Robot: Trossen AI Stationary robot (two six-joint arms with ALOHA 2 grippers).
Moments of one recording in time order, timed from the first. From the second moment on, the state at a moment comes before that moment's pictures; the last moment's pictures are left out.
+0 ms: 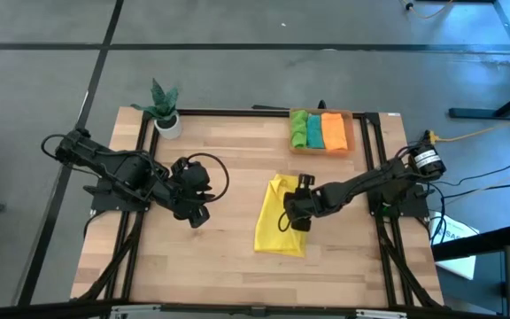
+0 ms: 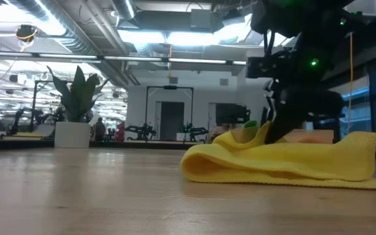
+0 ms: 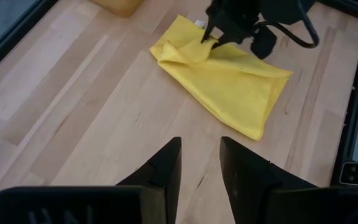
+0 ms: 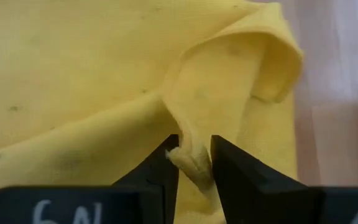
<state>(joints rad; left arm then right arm) -0.43 1.36 1.56 -1.21 -0.48 -0.83 0.26 1.68 0.92 -0.49 0.42 0.29</state>
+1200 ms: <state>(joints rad) -0.43 1.36 1.56 -1.21 -0.48 -0.83 0.19 1.64 0.98 -1.00 0.48 0.86</state>
